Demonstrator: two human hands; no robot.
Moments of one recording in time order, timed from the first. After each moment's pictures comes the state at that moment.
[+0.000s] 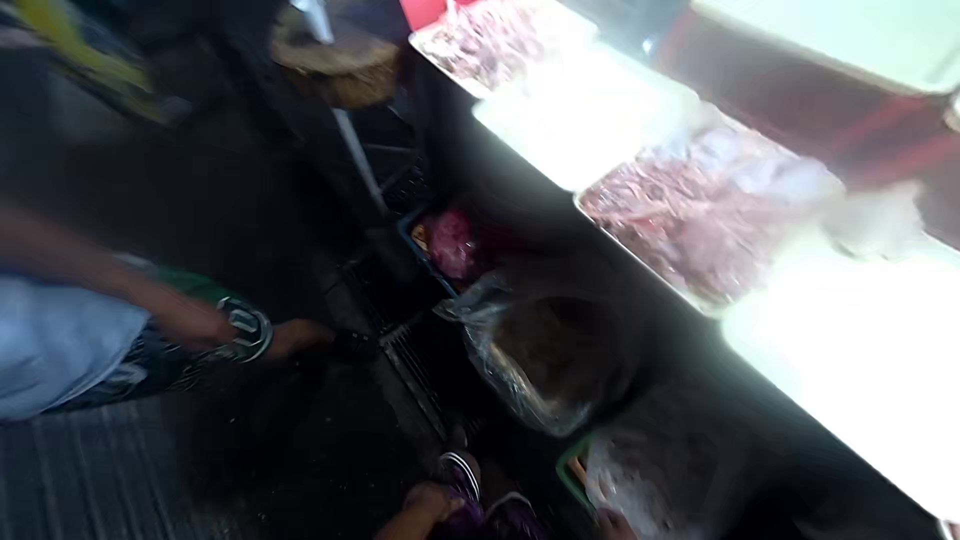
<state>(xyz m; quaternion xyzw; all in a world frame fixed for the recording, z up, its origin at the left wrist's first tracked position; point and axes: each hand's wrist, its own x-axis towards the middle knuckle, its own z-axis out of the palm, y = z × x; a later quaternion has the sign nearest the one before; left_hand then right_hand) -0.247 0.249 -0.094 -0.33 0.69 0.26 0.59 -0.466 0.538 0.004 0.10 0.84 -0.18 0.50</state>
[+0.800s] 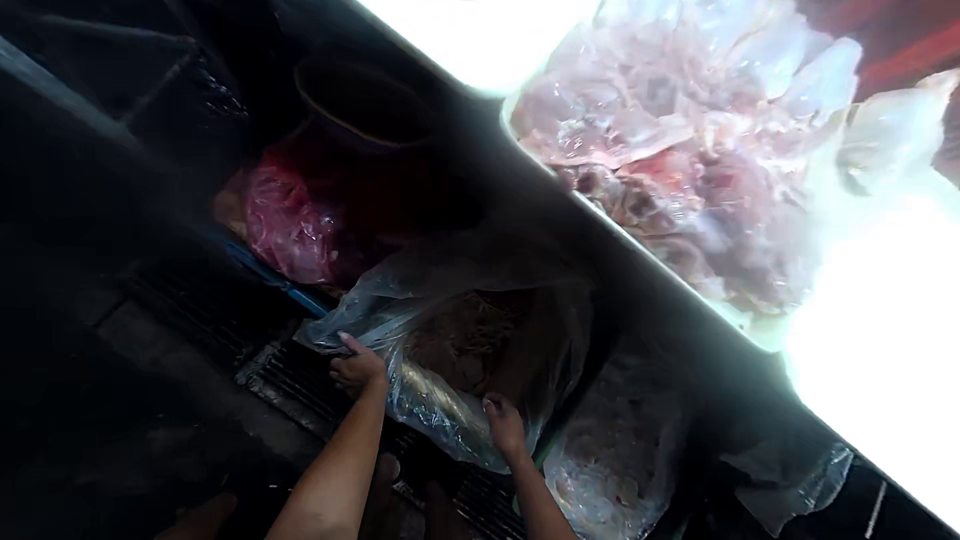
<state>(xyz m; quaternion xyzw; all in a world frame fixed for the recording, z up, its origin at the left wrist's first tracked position) -0.602 0.079 -0.251 -0.81 0.52 0.27 0.01 -0.612 0.374 -0.223 0.14 0.84 -0.32 0.42</state>
